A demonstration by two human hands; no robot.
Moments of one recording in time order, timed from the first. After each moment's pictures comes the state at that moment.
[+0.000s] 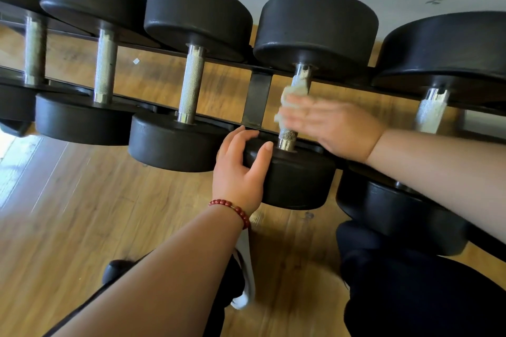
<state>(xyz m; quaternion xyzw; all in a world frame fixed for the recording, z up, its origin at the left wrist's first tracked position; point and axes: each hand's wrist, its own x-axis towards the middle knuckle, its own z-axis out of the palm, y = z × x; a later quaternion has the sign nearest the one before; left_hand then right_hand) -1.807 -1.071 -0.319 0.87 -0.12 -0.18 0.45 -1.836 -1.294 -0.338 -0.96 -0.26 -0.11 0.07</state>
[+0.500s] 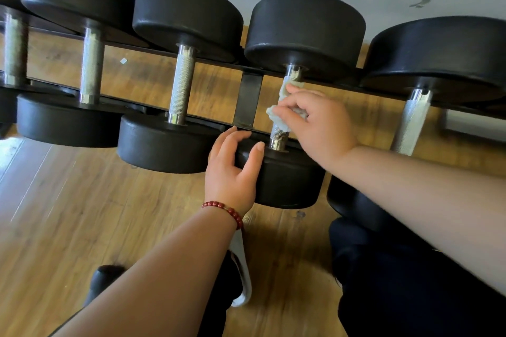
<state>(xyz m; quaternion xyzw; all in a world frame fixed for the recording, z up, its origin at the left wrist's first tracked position) -1.807 -1.071 -0.320 0.86 -0.12 -0.17 0.46 -1.835 -1.239 -0.304 -0.88 0.17 -0.15 0.41</state>
